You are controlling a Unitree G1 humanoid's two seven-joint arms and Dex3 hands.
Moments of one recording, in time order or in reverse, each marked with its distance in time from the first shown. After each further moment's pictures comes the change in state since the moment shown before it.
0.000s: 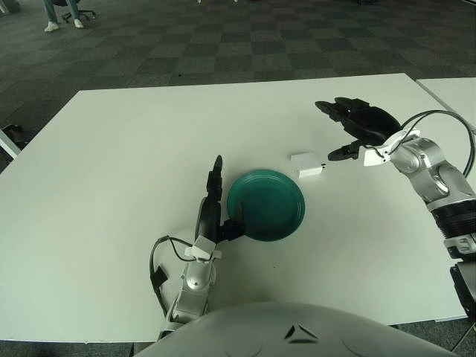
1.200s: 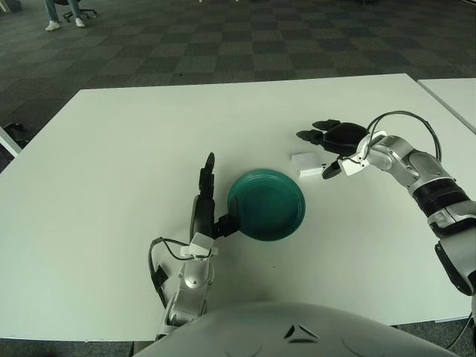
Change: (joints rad) left arm 0.031 0.001 -0.008 -0.092 0.039 0.104 0.076; right arm -0.205 0.029 0.252 0.328 -0.163 -0.199 0.038
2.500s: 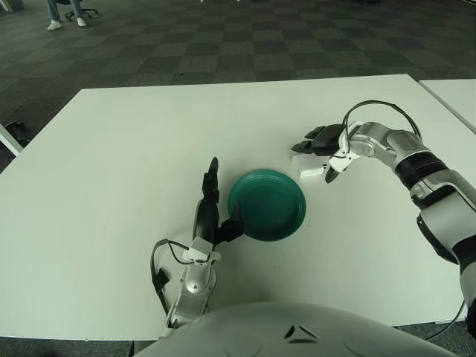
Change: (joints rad) left arm 0.006 0.004 -0.021 0.066 -0.061 -0.071 -0.018; right arm -0.233 0.105 0.212 0.249 -0.099 -0.100 0.133
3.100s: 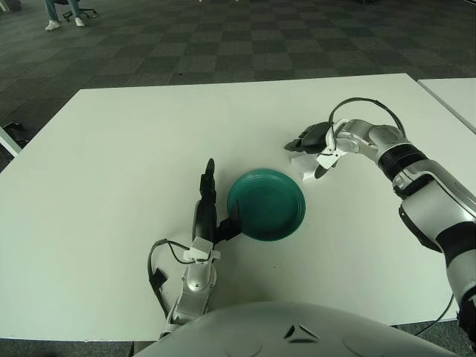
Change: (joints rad) left arm -0.030 -0.003 0.012 0.062 -0.026 -0.026 0.008; right arm -0.079 0.097 0.049 0.123 -0.040 0.021 -0.052
